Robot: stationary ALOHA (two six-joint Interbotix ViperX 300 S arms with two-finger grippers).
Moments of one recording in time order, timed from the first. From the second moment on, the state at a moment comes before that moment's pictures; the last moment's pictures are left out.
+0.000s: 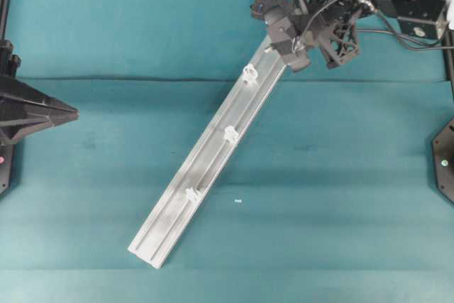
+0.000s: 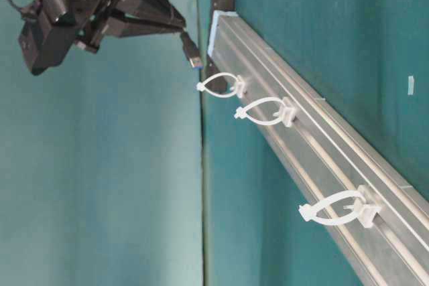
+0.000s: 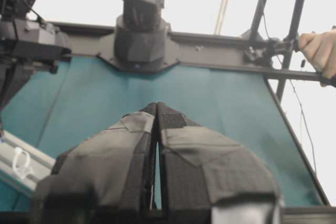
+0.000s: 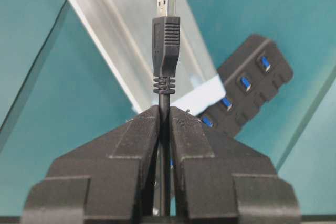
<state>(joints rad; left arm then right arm) -0.03 -0.99 1.03 0.02 -0.10 -0.10 -0.53 0.03 0.49 -0.06 0.63 -1.07</state>
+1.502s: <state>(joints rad) -0.03 -0.99 1.00 0.02 -0.10 -0.10 -0.58 0.03 0.53 0.21 0.57 -1.41</state>
